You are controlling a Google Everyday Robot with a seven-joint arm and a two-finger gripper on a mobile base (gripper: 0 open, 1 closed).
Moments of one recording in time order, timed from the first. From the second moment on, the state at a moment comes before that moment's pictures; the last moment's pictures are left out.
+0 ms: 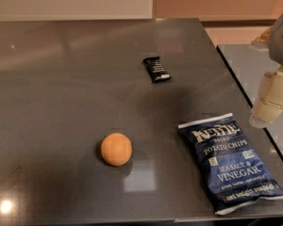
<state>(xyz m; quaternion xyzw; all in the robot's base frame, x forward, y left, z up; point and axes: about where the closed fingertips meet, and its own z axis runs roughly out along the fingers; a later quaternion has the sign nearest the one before) 0.438 -0.217 0.976 -0.60 0.78 -0.03 0.16</state>
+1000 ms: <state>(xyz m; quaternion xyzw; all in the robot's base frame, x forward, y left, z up) 0.446 -0.172 0.978 -0.63 0.75 0.01 0.18</state>
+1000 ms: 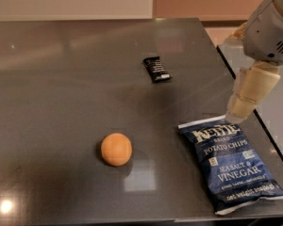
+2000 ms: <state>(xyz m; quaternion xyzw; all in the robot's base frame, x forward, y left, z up) 0.416 -0.044 0.912 -0.72 0.65 0.14 0.20</state>
